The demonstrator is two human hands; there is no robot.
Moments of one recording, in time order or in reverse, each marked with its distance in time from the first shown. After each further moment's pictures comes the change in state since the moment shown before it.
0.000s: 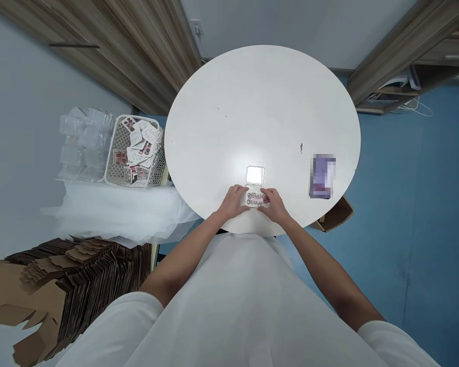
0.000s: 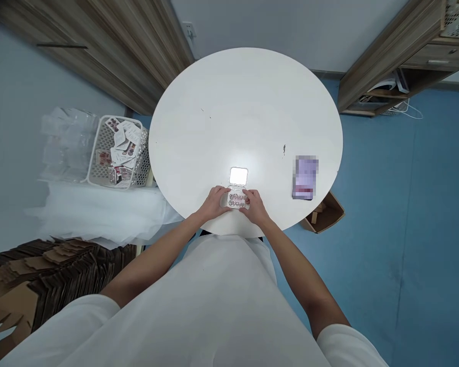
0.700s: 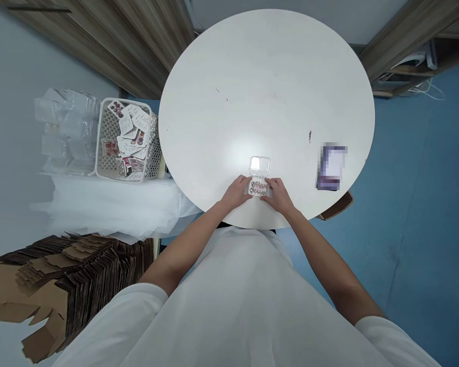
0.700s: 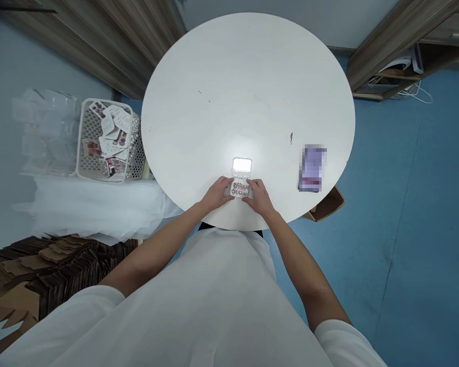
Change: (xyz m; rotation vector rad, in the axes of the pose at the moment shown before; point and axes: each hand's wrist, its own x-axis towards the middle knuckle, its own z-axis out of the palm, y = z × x) left_hand 0.013 -0.014 0.005 0.005 -0.081 -0.002; right_hand 0.014 0.011 0.005 -0.156 0.017 0.021
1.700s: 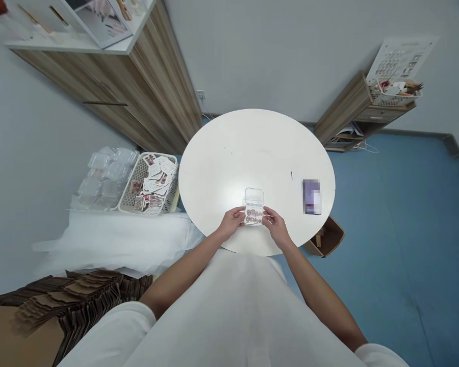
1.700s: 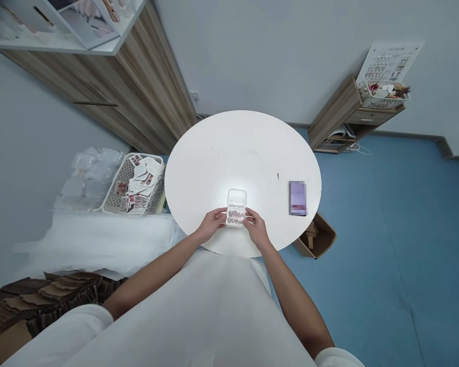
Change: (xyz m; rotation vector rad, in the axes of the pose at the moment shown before) left_hand -0.042 0.025 -0.046 -1.047 0.075 -0.281; right_hand -0.037 -0.074 0.000 0.724 0.271 0.148
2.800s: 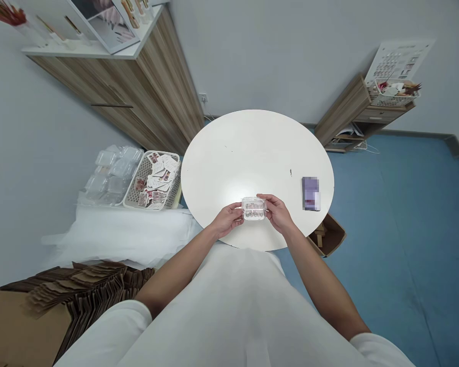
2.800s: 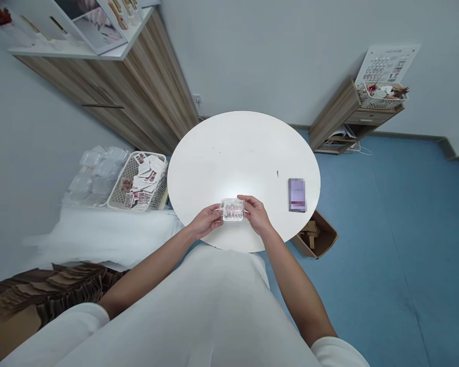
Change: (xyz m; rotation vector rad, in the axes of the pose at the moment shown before) left_hand -0.032 0.034 -0.001 -0.329 -0.157 -0.085; right_hand 0.005 -0.059 0.005 0.356 -0.205 0.043
